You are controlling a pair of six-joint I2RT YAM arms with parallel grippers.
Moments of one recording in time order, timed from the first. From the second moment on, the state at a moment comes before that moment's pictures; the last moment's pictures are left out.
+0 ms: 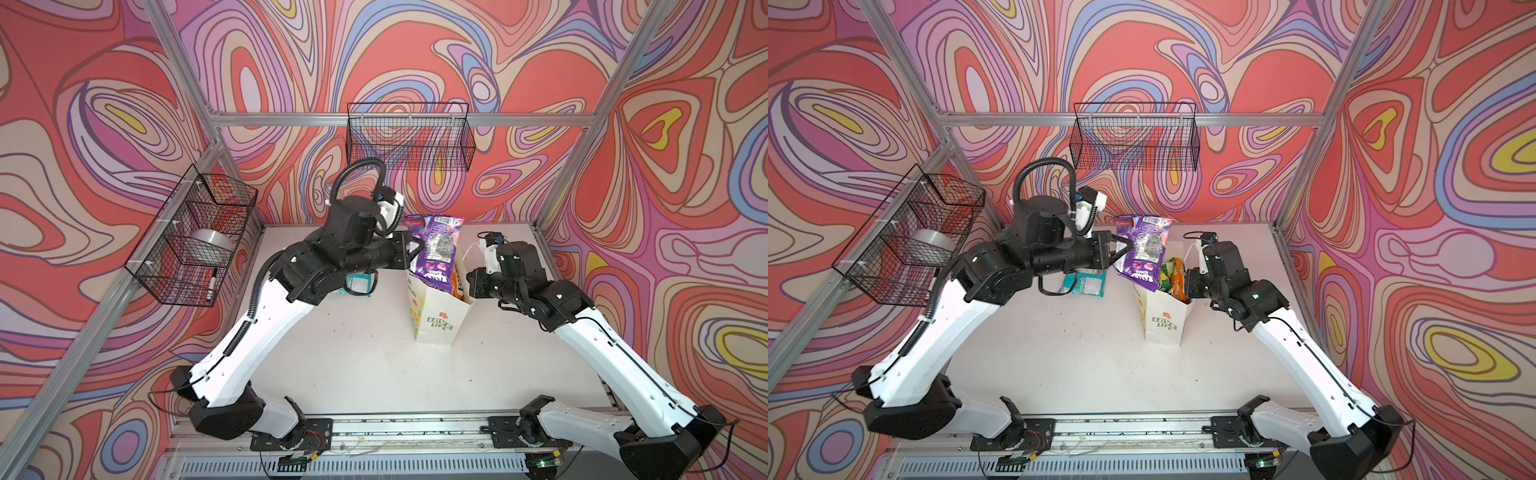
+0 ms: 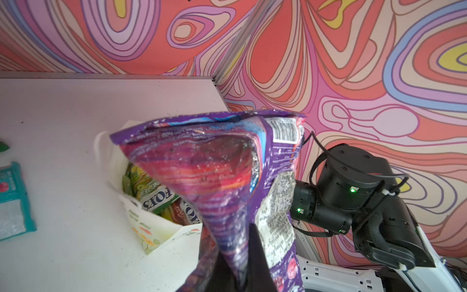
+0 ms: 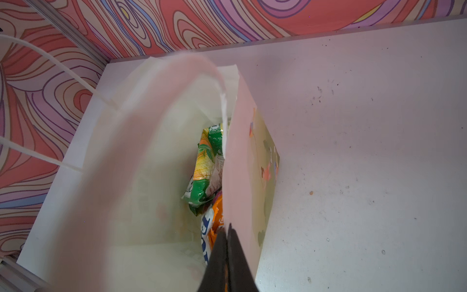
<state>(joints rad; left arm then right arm) -0.82 1.50 1.98 -0.88 0.15 -0.63 0.47 1.15 1.23 -0.76 0.02 0.37</state>
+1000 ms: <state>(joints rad) -0.86 1.98 2.36 -1.03 0.03 -0.52 0.47 1.14 1.23 -0.79 0.03 0.40</state>
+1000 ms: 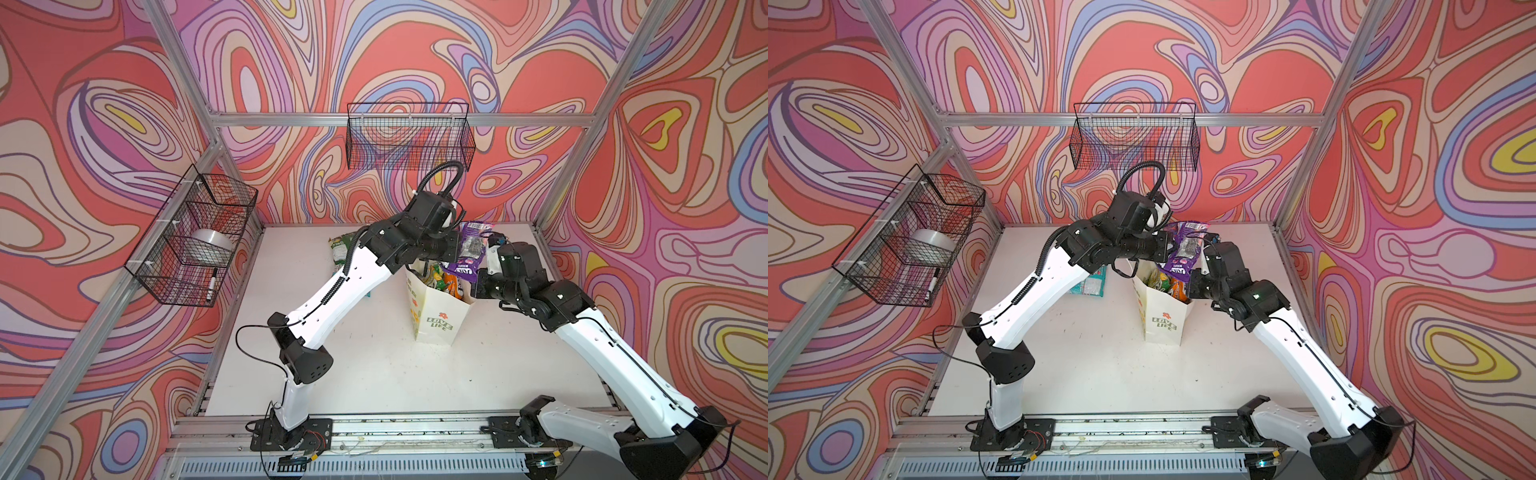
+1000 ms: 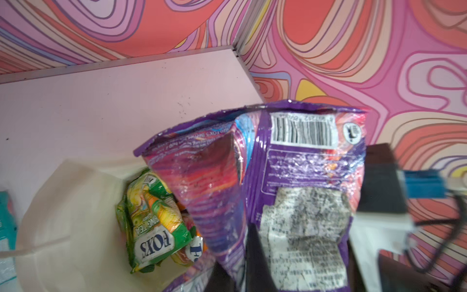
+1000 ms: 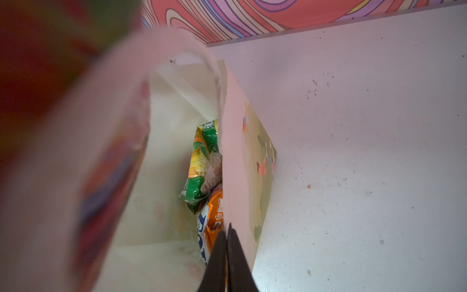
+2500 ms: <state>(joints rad) -0.86 2.18 2.37 -1.23 -0.13 -0.50 0.47 1.14 1.24 -0.79 0.00 0.40</state>
